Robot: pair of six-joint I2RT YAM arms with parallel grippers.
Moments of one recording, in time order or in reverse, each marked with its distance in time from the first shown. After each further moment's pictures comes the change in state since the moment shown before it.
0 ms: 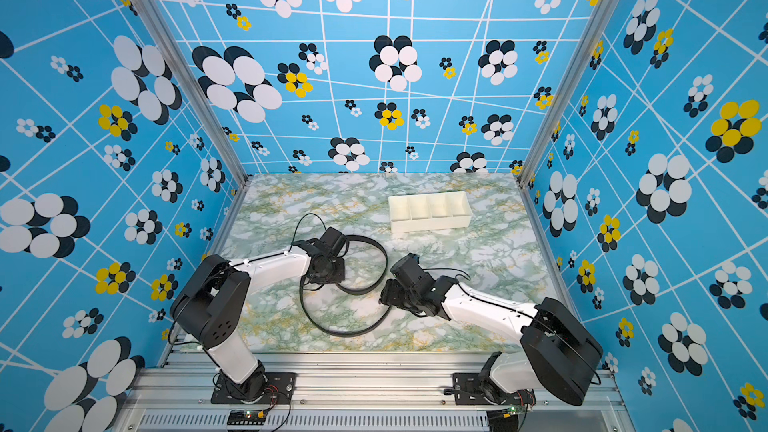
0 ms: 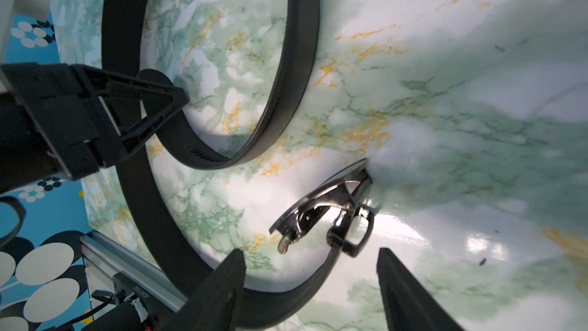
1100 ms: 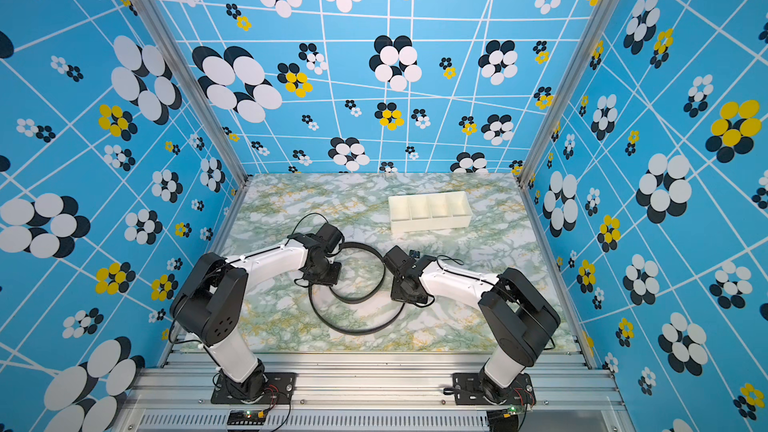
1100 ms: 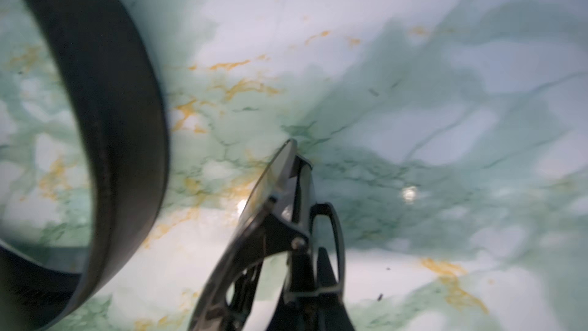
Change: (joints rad) left arm 0.044 0.010 0.071 -0.191 0.061 0.306; right arm -0.105 0.267 0.228 -0.328 0.147 -0.095
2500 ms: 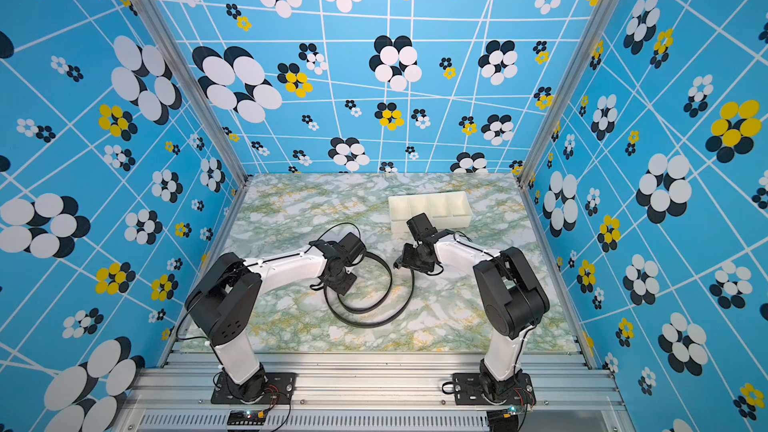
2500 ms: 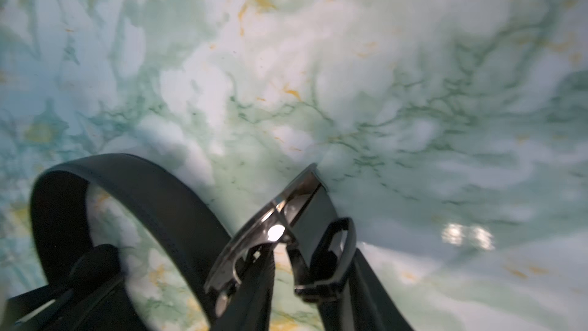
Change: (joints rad) left arm -0.180 0.055 0.037 0.014 -0.145 0.225; right arm -0.275 0.154 0.151 0.212 -0.285 -0.232
